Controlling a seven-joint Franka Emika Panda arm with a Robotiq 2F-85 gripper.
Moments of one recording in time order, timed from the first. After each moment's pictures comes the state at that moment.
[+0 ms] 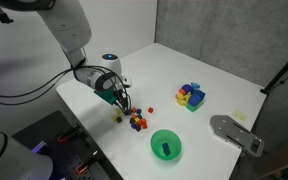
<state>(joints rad) 0.15 0.54 0.02 -2.41 -0.01 2.95 0.10</state>
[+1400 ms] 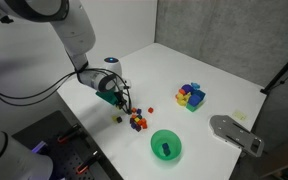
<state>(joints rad) 0.22 0.65 -0.01 -2.31 -0.01 2.93 0.10</state>
